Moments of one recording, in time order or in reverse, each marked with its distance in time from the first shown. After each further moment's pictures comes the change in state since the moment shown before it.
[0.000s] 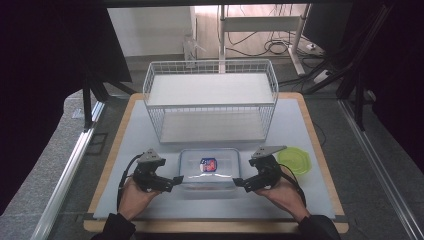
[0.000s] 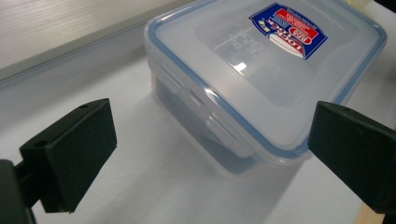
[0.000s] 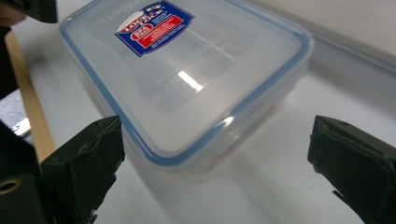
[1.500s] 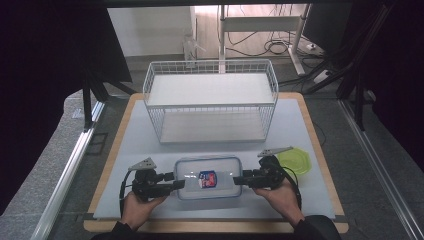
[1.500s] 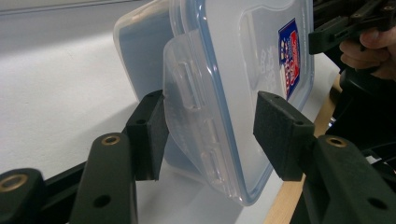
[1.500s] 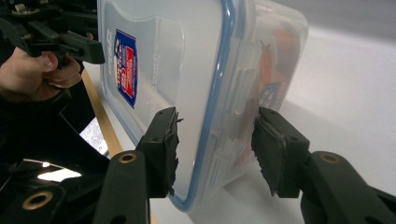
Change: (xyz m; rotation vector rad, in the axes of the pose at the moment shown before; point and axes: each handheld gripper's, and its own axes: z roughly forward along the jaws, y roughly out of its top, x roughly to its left) left arm -0.015 -0.021 -0.011 -0.073 -0.173 -0.158; right arm -0.005 -0.011 -0.004 -0.026 0.201 0.236
